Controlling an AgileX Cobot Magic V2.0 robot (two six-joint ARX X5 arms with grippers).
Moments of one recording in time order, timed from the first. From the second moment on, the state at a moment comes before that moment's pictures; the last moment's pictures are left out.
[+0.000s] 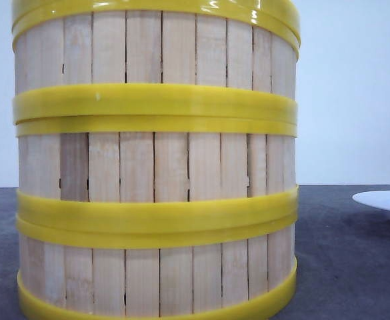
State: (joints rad) left arm -0.44 0.58 1.07 -0.83 0.10 -0.17; right arm 0.94 1.20 1.97 -1.08 0.34 -0.06
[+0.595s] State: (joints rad) left arm -0.44 0.44 0.94 -0.97 0.10 -0.19; right arm 0.94 0.59 1.21 -1.06 0.39 0.06
